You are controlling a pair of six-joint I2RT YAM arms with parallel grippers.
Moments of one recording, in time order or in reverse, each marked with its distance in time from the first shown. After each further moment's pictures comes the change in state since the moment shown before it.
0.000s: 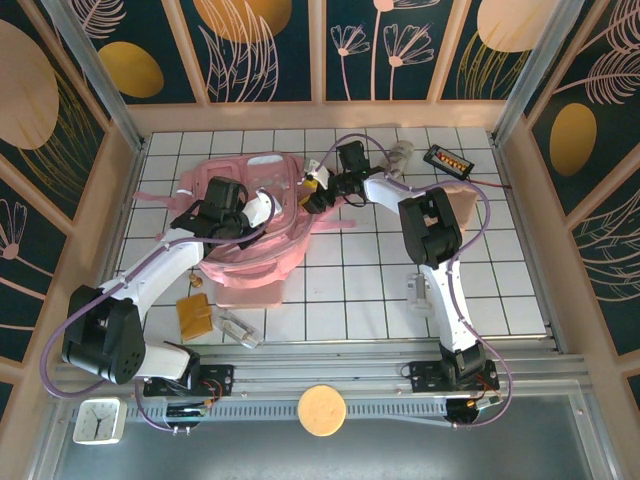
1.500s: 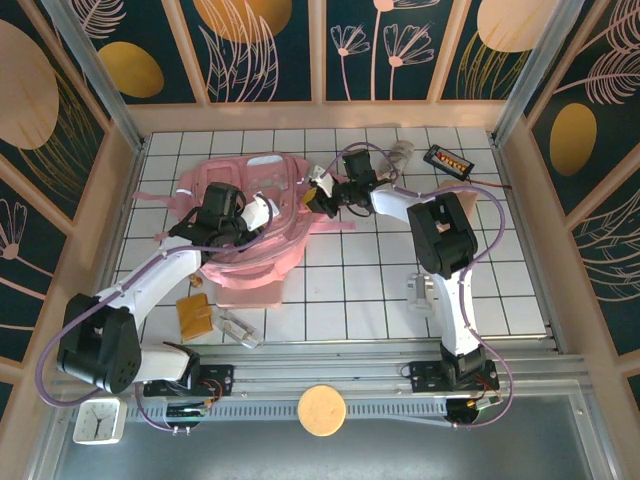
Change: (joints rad) left arm -0.003 -0.052 -0.068 0.061 -0.050 -0.001; right arm 0.011 -0.174 -0.267 0.185 0.015 0.116
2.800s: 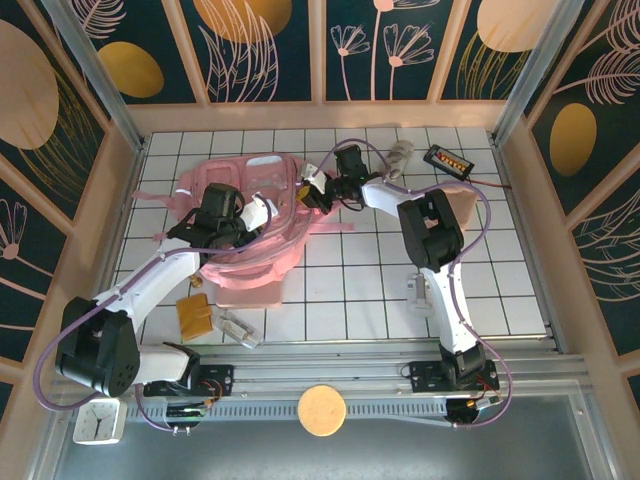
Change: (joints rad) left arm 0.000 -0.015 -0.007 -0.001 -0.022 -0.002; right arm 0.014 0.111 0.172 -0.121 0.026 -0.120
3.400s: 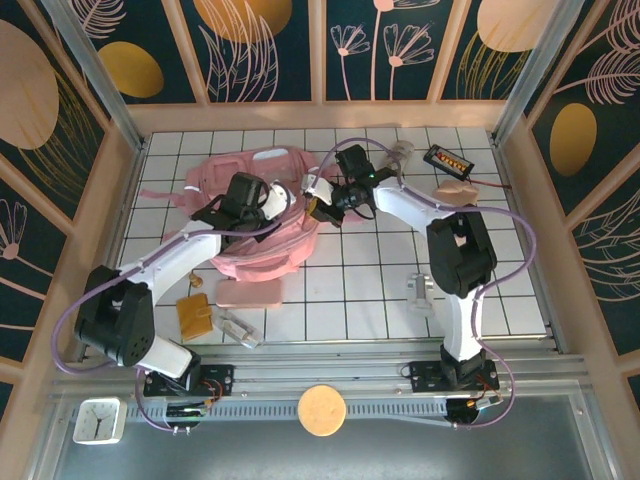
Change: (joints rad) left arm -0.110 0.191 0.164 0.002 -0.102 -0.159; right arm 0.067 -0.359 -0.195 -0.373 0.179 -0.065
